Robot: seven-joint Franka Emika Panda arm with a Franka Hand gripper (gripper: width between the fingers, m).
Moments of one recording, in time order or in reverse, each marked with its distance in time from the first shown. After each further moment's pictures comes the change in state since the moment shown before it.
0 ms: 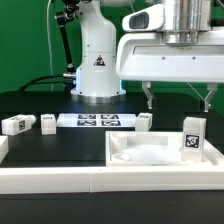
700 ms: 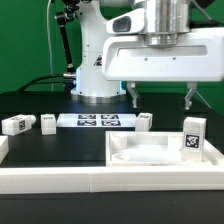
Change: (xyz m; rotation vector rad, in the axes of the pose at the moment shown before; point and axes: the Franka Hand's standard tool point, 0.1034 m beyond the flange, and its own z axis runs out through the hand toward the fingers) arm -0.031 0.036 0.005 0.024 0.011 0.064
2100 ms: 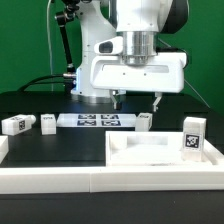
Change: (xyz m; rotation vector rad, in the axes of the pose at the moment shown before) arm -0.128 0.068 0.031 -0.034 -0.002 -0.048
